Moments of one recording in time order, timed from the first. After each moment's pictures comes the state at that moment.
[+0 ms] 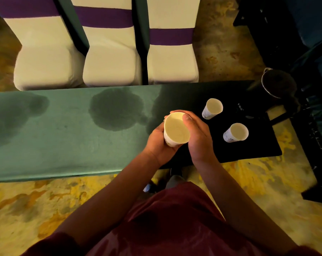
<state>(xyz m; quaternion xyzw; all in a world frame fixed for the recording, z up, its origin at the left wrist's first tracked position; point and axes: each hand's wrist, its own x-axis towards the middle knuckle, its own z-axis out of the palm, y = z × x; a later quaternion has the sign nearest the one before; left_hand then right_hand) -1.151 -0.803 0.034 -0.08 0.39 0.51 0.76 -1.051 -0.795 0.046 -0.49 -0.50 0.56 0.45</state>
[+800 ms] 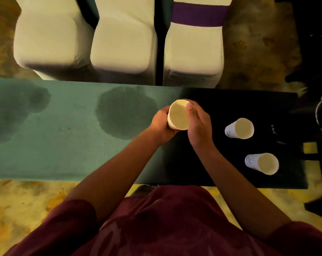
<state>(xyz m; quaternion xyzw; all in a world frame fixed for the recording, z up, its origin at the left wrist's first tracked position) -1.234 -0.654 -0.032 -0.08 0.51 0.46 0.72 -1.125 -0.652 -0.025 -0.55 -0.55 0.51 0.36</state>
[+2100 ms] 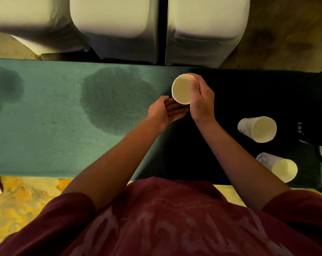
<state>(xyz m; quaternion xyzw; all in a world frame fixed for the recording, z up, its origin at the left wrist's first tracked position) -1.251 -0.601 -0.143 -0.16 0.57 0.39 0.70 -1.137 -0.557 -0.129 -0.60 -0.57 0.48 0.28</state>
